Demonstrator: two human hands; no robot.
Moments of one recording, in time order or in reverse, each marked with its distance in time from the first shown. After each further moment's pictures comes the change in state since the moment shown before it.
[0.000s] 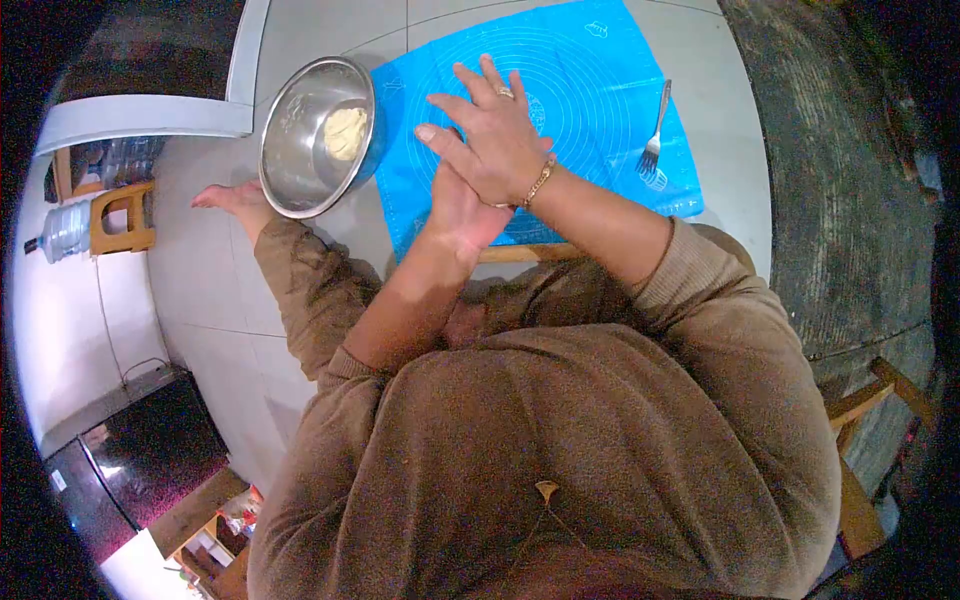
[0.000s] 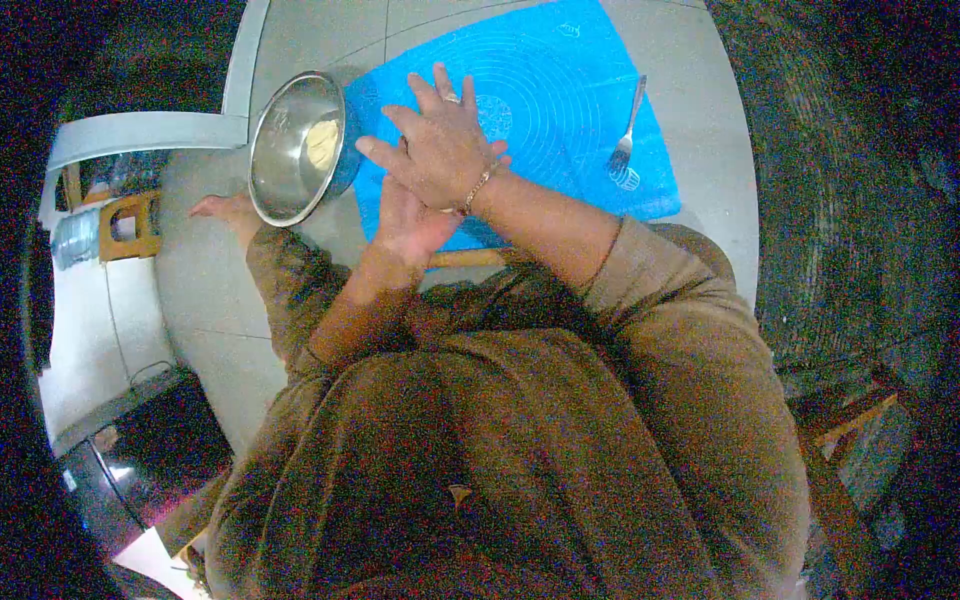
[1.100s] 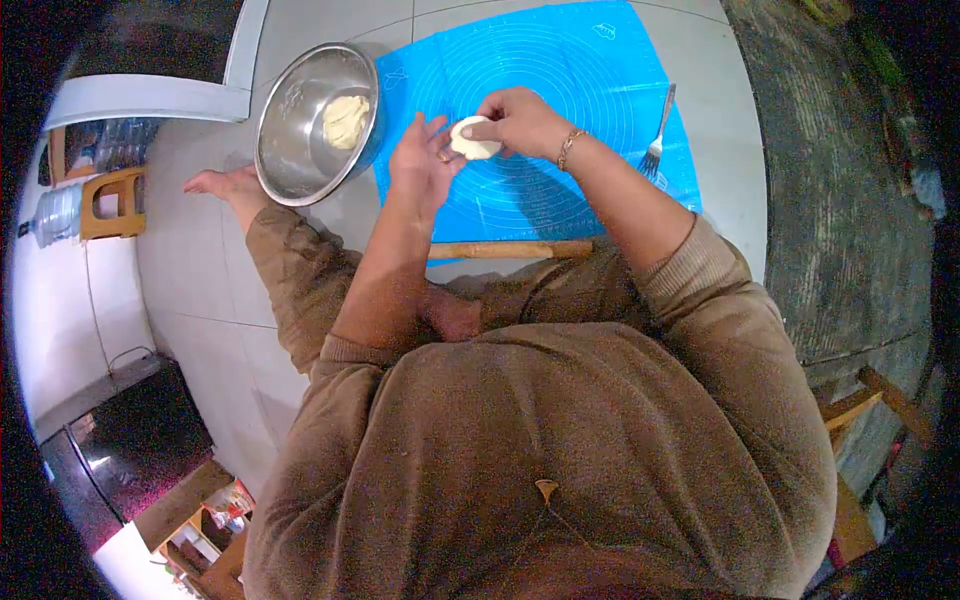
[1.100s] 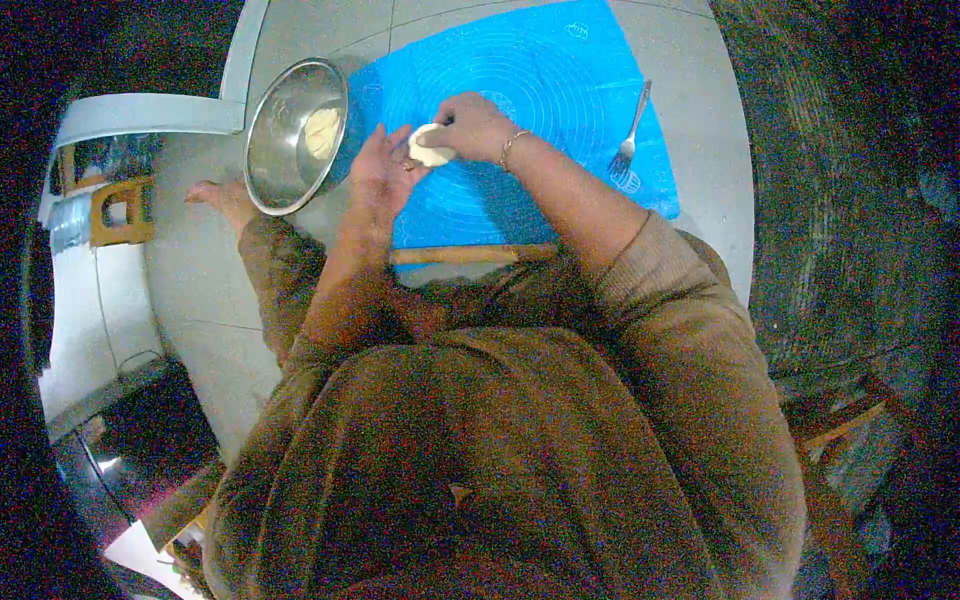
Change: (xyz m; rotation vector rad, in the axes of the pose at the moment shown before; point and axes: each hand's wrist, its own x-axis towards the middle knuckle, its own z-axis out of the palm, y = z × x) left_hand 0.048 0.040 -0.102 0.307 0.323 0.163; right_hand 0.013 0.071 0.021 0.416 -0.463 0.320
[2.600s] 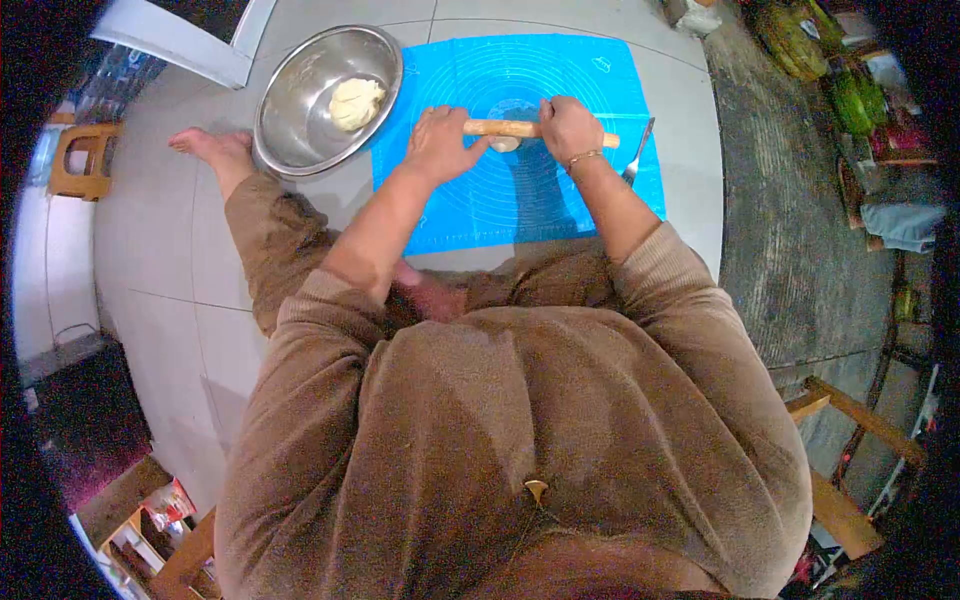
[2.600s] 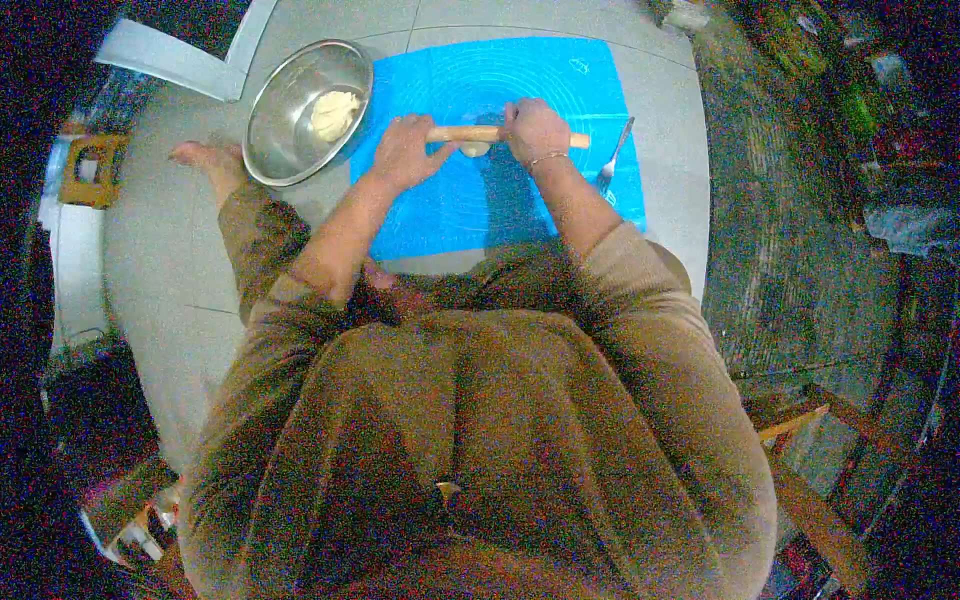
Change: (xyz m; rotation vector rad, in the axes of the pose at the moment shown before) left_hand 0.016 0.004 -0.006 1.686 -0.093 0.923; right_hand -0.021 0.010 -0.023 -0.749 0.411 0.244
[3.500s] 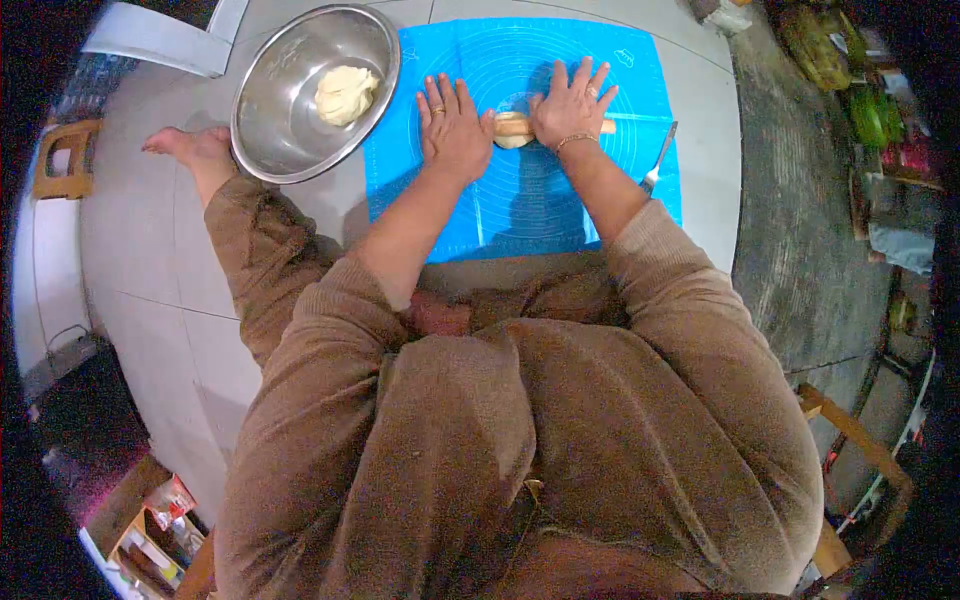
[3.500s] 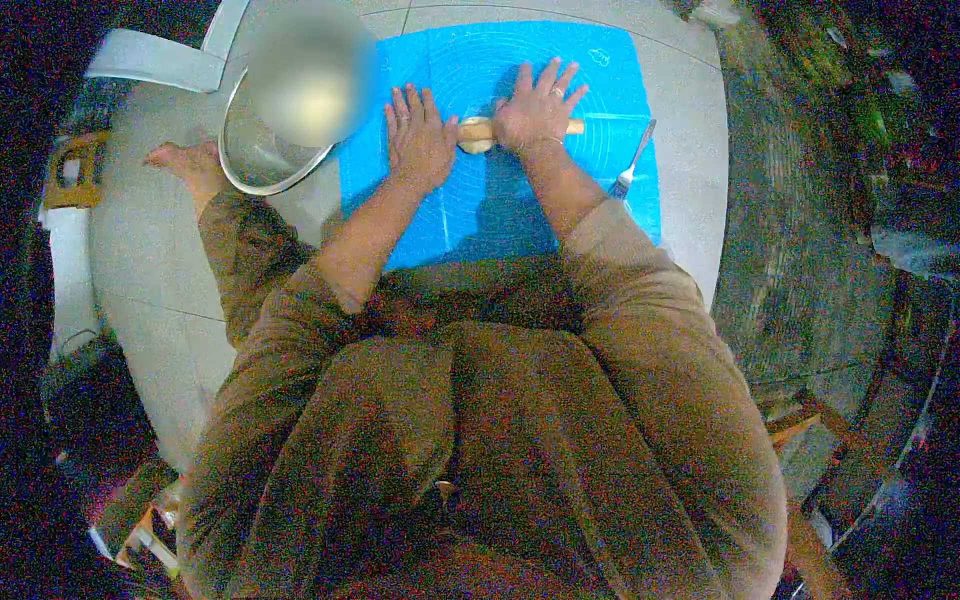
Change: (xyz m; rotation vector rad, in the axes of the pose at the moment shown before) left_hand 0.017 -0.010 0.068 0.260 0.189 -0.189; right_hand 0.032 -0.008 0.053 -0.305 0.123 0.018
